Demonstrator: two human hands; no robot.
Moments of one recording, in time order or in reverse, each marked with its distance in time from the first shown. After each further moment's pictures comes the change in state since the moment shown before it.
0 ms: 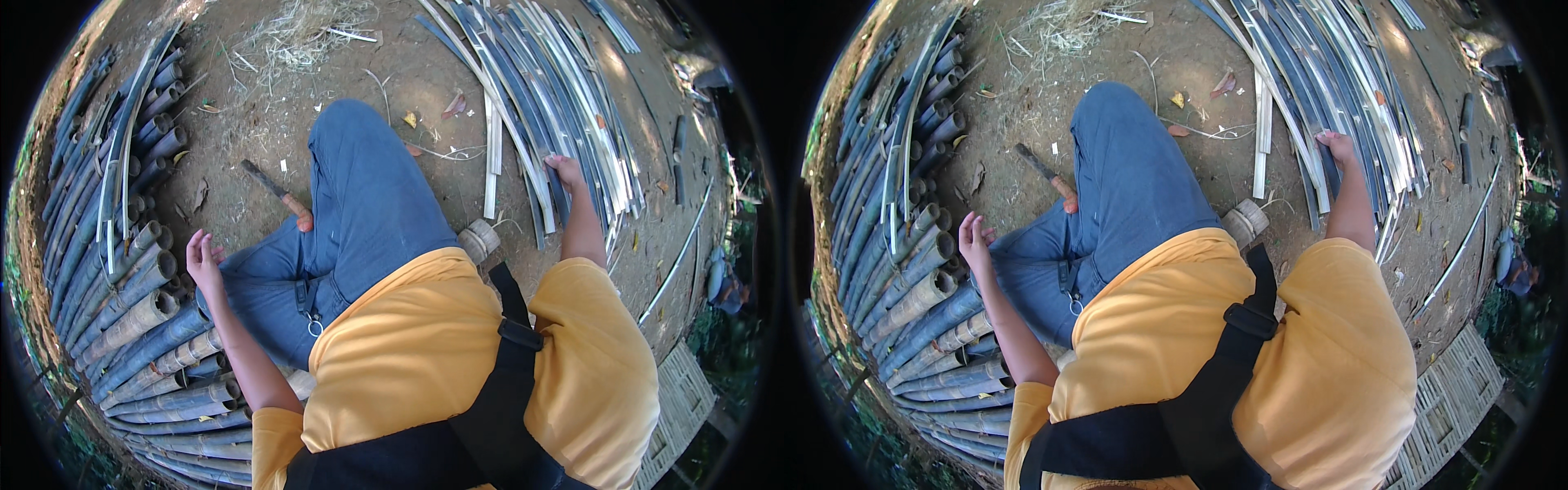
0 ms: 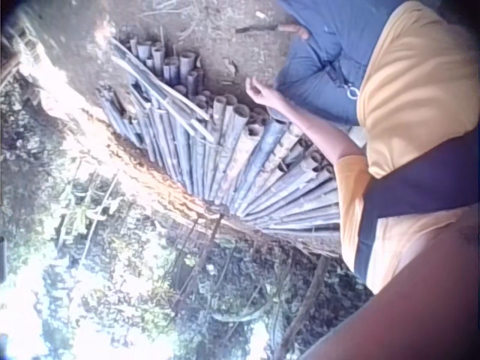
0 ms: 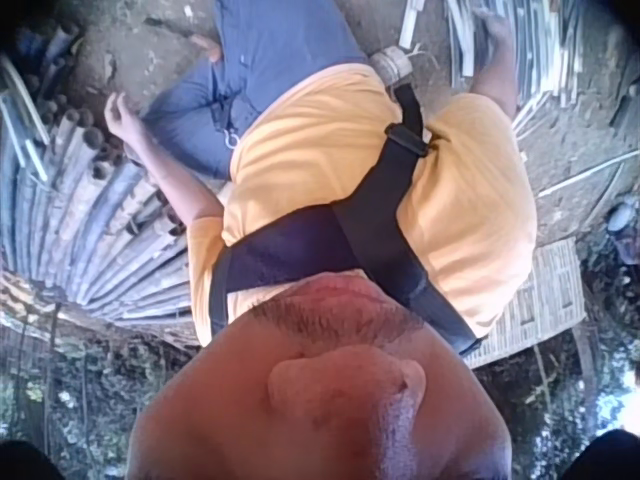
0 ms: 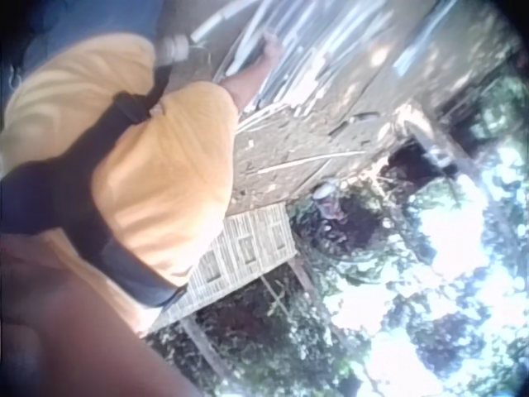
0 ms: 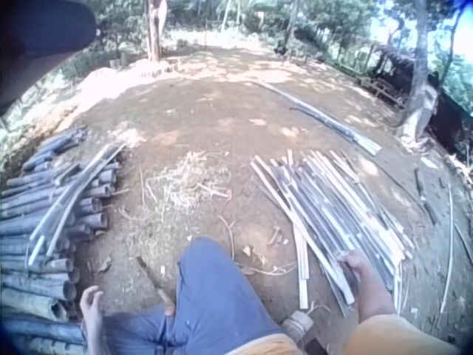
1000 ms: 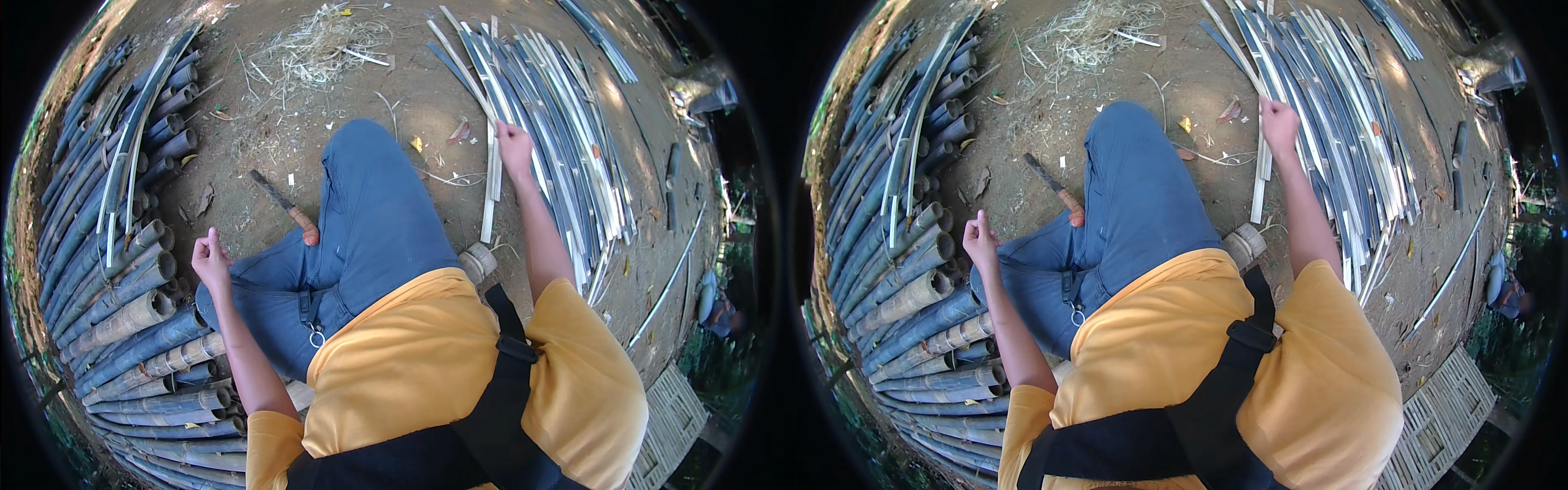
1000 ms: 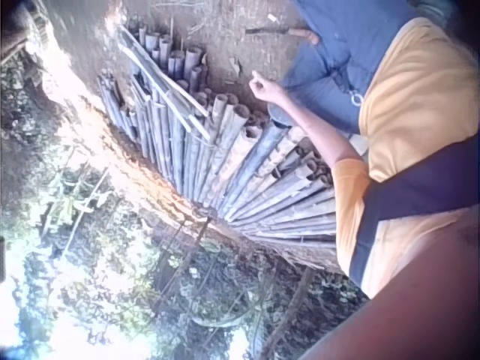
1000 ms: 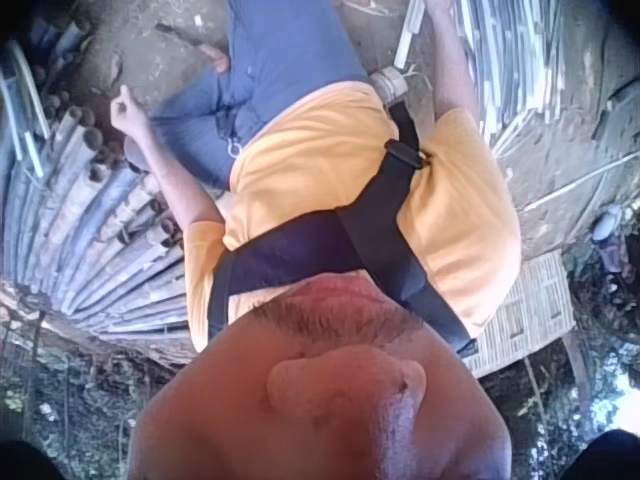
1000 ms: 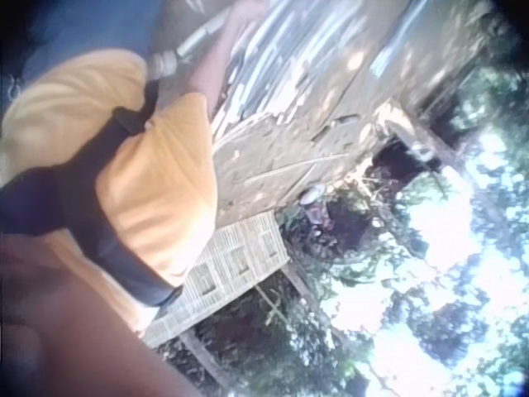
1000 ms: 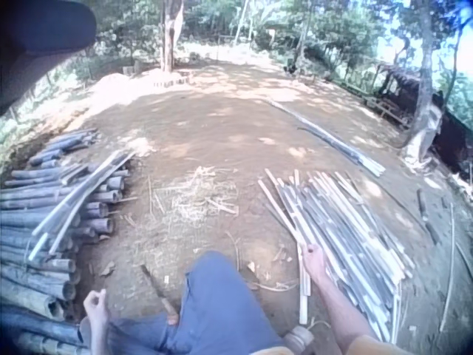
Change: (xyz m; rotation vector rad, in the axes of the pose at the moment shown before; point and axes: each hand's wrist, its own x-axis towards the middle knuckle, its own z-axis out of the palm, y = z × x) left_hand 0.002 0.016 0.021 0.020 0.070 0.013; right_hand -0.049 -0.146 0.205 -0.570 0.426 -0.545
